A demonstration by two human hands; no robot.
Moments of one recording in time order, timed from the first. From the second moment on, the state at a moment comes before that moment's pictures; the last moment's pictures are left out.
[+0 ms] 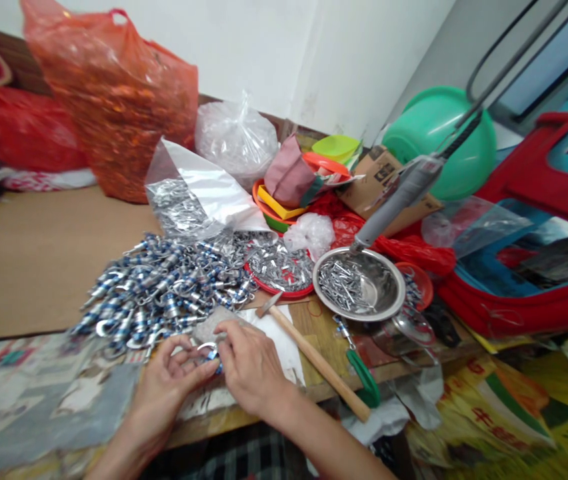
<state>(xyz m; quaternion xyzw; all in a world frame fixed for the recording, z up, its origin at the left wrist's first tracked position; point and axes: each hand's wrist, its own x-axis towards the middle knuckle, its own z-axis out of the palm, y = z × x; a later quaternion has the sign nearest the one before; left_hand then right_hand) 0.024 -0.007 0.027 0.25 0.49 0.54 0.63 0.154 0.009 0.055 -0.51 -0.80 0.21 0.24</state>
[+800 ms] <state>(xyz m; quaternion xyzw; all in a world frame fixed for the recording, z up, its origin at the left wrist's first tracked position) 0.022 -0.006 0.015 0.26 0.51 0.53 0.63 0.254 -0.001 0.023 -0.66 -0.72 0.13 0.15</state>
